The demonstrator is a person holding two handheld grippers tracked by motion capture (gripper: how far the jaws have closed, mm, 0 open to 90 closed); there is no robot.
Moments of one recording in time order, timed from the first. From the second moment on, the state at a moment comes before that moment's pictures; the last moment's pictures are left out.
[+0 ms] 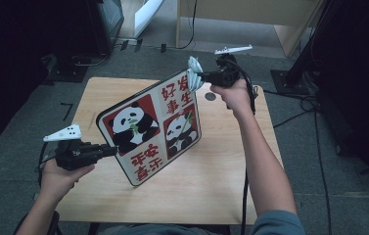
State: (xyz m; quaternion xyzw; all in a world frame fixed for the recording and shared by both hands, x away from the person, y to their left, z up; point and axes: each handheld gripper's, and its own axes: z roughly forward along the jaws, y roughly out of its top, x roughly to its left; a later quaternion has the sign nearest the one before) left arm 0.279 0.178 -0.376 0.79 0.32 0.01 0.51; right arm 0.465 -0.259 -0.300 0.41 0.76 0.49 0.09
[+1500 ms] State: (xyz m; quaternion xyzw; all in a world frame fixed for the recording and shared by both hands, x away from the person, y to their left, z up) left arm 0.280 0.178 -0.377 0.79 0.32 0.01 0.52; right arm 0.448 -0.273 -0.357 0.43 0.75 0.49 0.06
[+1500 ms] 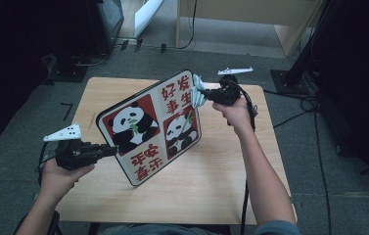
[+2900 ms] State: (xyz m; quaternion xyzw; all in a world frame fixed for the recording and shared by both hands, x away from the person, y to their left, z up) left arm 0.280 0.178 -0.377 0.79 0.32 0.01 0.52; right arm 0.429 -0.282 -0.408 0.45 0.74 0.49 0.07
